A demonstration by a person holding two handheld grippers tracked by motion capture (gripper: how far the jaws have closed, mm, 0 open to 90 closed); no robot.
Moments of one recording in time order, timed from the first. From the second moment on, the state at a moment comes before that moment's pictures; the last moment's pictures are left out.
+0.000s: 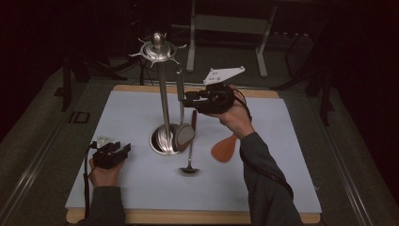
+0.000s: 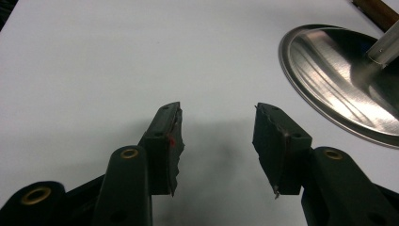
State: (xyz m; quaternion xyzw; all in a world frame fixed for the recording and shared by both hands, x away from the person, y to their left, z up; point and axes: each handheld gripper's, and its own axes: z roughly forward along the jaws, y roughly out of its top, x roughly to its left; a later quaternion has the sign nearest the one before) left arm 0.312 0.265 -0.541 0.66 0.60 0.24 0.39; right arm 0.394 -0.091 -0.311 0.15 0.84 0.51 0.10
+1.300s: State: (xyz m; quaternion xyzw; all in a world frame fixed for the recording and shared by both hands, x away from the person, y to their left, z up) left arm 0.296 0.269 -0.520 0.63 0.56 0.28 0.47; right arm 0.398 -0.122 -0.353 0.19 0.90 0.37 0.12
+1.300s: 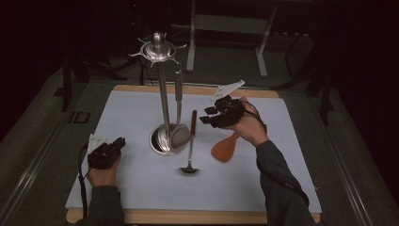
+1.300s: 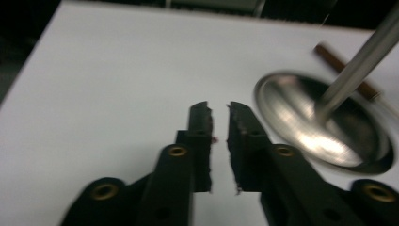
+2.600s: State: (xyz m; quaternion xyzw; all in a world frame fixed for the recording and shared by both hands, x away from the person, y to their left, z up) left arm 0.307 0.194 -0.307 0.47 0.32 0.37 0.74; right arm 0.398 -0.150 -0.393 0.23 0.90 0.36 0.10
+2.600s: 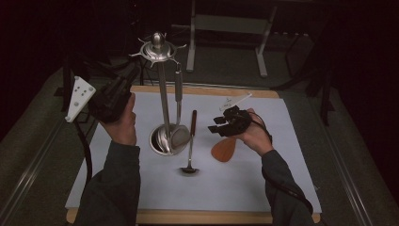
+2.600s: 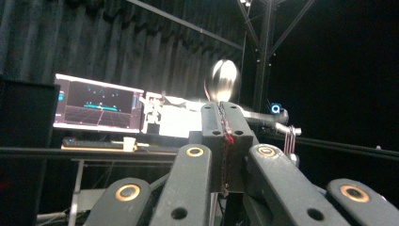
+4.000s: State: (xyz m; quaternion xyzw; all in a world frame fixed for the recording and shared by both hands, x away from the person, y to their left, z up) left arm 0.366 0.206 -0.293 0.48 0.37 0.36 0.71; right arm 0.400 -0.161 -0.399 0.24 0.89 0.37 0.09
